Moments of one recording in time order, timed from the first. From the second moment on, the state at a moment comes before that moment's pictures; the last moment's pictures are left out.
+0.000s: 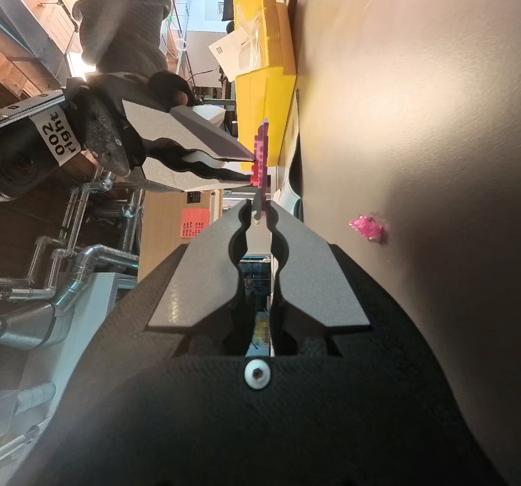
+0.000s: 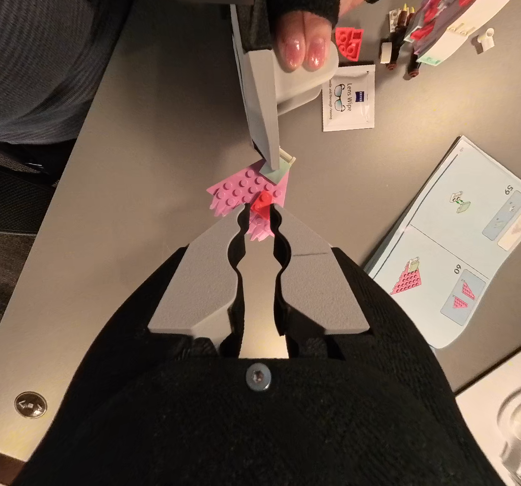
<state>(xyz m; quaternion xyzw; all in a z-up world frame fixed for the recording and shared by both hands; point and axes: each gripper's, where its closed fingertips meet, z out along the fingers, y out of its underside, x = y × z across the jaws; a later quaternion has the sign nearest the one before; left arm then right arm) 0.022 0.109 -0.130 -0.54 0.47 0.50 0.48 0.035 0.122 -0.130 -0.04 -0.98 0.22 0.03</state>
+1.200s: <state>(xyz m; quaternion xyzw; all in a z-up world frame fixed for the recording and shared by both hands) -0.023 0.114 -0.140 -0.65 0.37 0.52 0.41 -0.025 0.131 -0.143 -0.06 -0.82 0.00 0.56</state>
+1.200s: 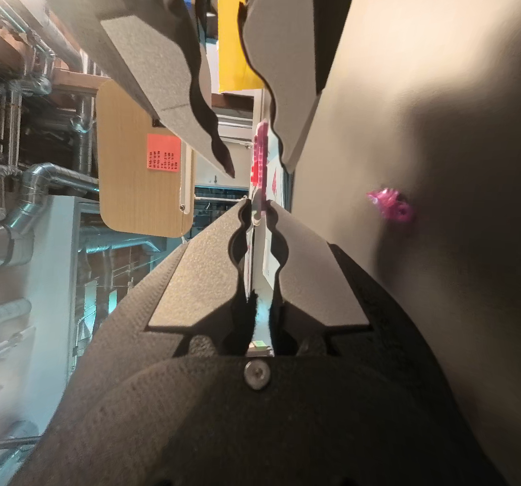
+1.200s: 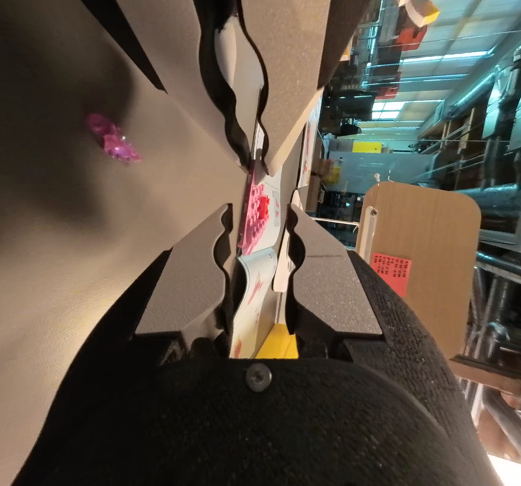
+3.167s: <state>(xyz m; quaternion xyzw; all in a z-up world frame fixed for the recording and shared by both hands) -0.018 0.116 -0.151 -0.68 0.37 0.48 0.41 -0.030 0.135 -0.156 -0.01 -0.81 -0.01 0.58</state>
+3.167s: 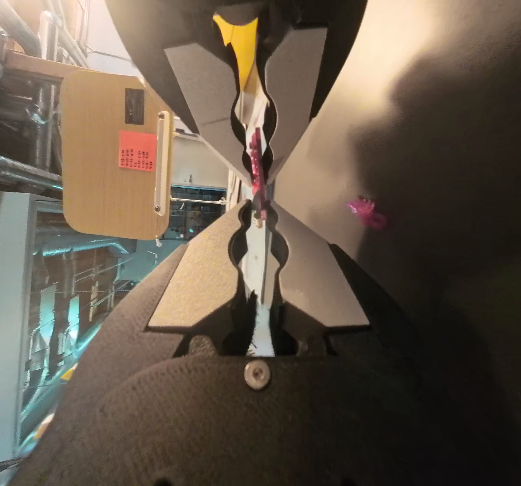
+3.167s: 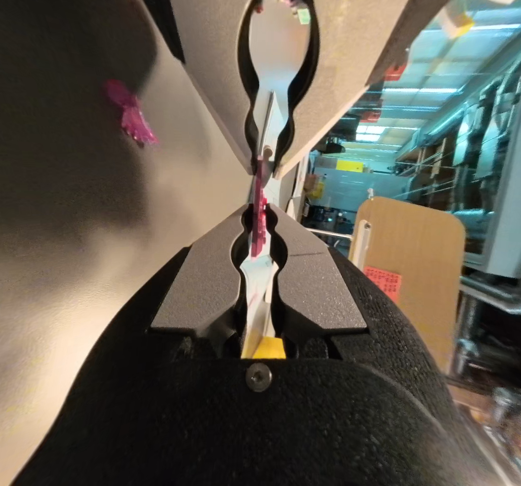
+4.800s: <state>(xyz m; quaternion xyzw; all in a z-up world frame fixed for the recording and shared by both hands) -0.236 -0.193 -0.130 -0.95 -0.16 -0.03 0.28 0.063 0.329 -0.075 -0.49 -0.40 0.09 0.77</state>
